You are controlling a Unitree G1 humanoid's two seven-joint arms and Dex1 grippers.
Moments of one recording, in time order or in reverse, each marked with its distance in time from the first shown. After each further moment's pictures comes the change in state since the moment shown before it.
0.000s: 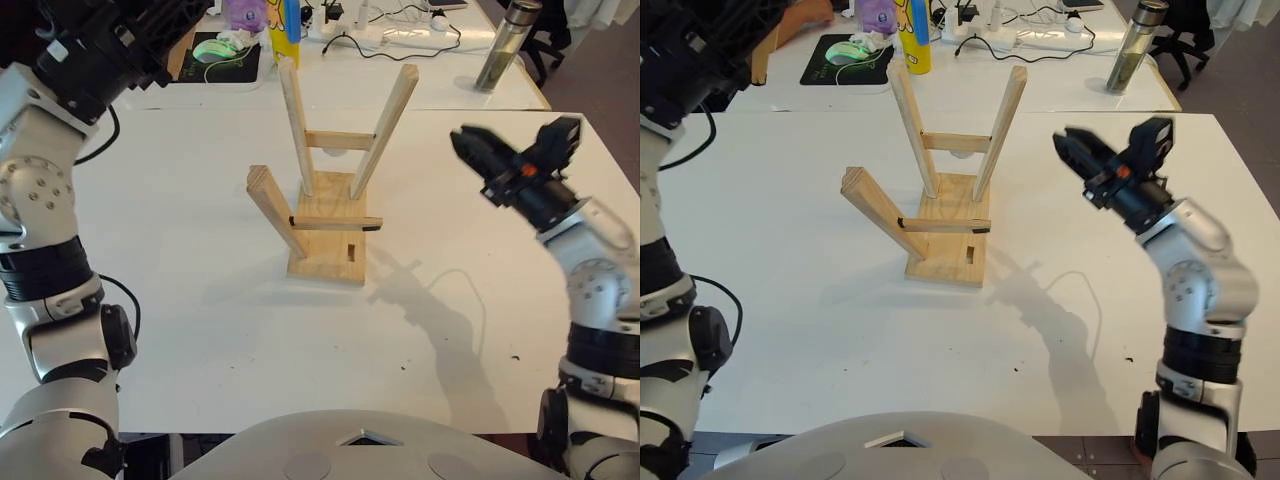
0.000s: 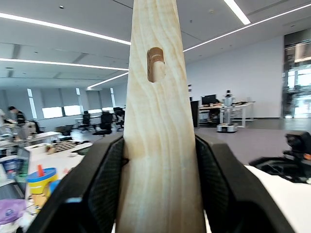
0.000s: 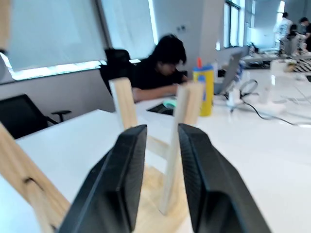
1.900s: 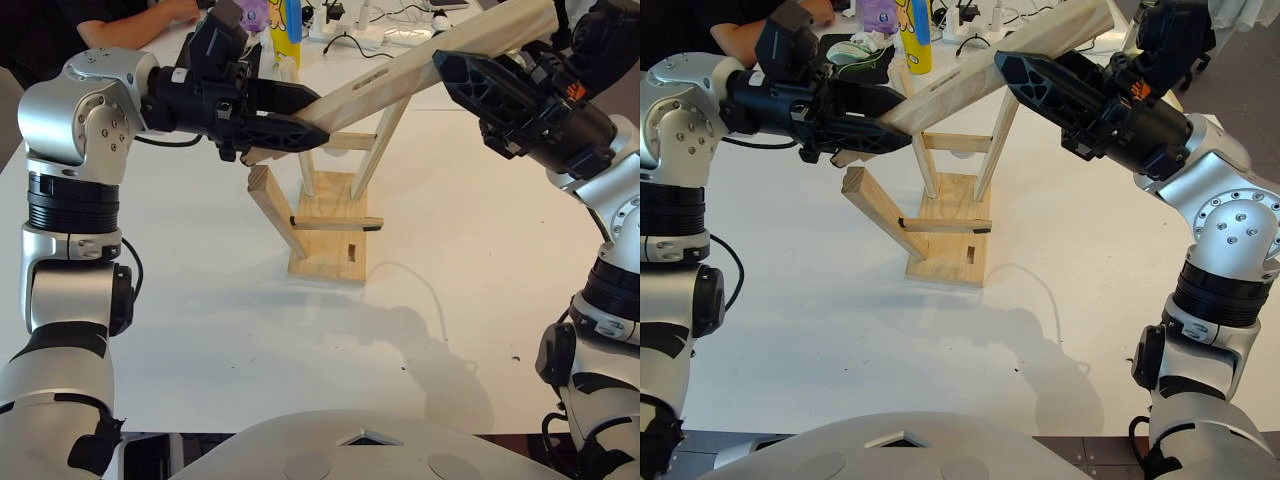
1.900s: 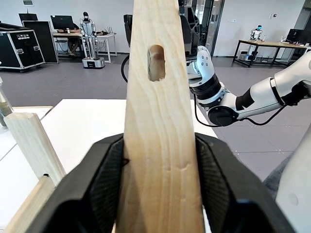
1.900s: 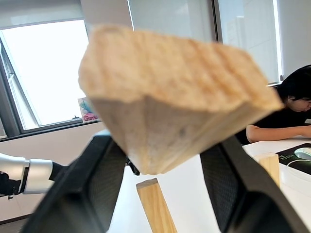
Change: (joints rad) left arm -0.201 -0.047 -0.364 0.240 0.156 0.098 -0.601; right arm -0.253 0.015 0.049 0.029 0.286 0.208 0.095
